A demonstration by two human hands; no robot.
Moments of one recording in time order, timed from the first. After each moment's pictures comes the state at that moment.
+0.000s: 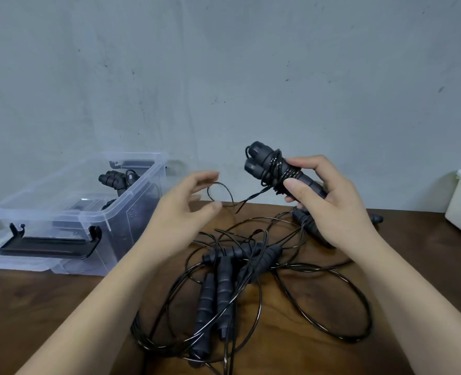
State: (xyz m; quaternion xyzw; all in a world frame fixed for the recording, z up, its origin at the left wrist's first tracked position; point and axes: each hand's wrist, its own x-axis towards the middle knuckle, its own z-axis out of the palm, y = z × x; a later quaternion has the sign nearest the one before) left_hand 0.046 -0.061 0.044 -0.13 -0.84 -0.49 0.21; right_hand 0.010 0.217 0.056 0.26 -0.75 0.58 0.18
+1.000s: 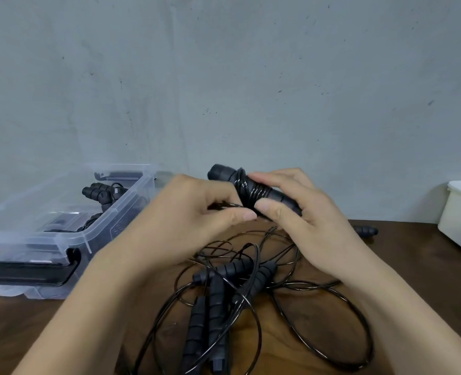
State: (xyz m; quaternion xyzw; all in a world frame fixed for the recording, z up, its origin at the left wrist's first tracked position) left_hand 0.067 -0.032 0.116 -0.24 -0.89 -0.34 0.19; right_hand 0.022 0.199 0.077 0.33 -0.81 0.47 0.15
